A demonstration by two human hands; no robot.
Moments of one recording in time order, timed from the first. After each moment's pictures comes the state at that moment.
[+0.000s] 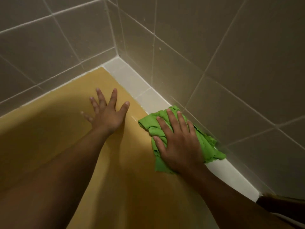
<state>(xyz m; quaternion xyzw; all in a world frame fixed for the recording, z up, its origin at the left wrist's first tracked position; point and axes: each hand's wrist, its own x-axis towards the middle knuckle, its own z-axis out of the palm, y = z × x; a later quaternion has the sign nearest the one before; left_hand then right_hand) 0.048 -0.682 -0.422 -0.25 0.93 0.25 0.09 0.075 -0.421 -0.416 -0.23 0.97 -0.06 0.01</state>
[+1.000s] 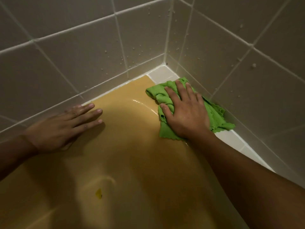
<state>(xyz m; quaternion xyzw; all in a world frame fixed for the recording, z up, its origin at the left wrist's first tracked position) 0.109 -0.988 -0.433 0.29 0.95 -0.05 0.03 -0.054 -0.604 -0.419 -0.25 0.97 -0.06 -0.01</state>
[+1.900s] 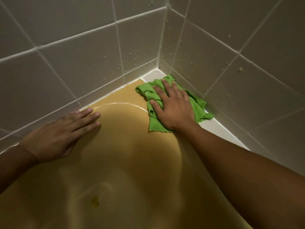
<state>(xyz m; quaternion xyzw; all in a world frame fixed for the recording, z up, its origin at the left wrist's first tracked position) 0.106 -0.991 -0.443 0.29 0.96 0.01 -0.01 -0.061 -0.633 -0.417 -0.24 0.97 -0.07 0.00</state>
